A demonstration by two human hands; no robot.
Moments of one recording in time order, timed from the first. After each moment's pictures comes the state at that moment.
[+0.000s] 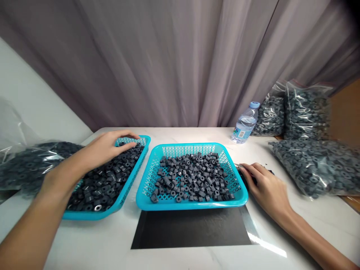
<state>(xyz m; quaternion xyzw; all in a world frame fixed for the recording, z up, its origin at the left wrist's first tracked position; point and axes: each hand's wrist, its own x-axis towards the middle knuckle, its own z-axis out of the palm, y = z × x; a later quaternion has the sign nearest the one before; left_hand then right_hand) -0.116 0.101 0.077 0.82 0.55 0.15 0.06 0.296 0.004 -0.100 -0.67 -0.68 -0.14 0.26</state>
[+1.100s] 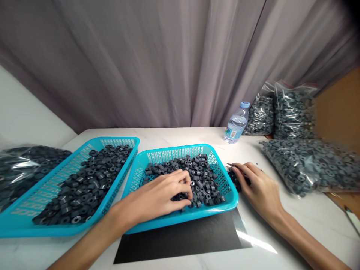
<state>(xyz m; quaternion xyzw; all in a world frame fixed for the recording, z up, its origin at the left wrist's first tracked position) -0.002 0.049 0.016 0.93 0.30 0.03 0.23 0.295 0.005 -0.092 -0.65 -0.68 -0.15 0.30</state>
